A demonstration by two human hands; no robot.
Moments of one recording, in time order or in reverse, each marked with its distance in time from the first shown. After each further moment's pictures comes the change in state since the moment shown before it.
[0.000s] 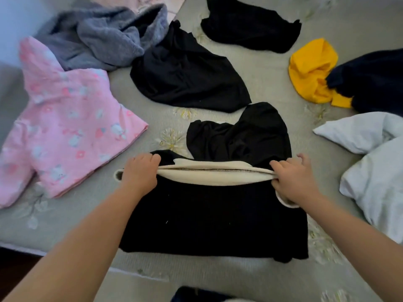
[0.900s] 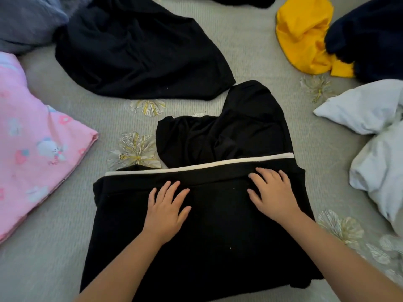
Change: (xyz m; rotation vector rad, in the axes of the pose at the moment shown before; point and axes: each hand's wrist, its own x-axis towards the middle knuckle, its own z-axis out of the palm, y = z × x) left_hand 0.062 0.076 0.125 -0.265 -0.099 0.319; right_hand 0.040 -0.029 0.100 0.377 -0.219 0.220
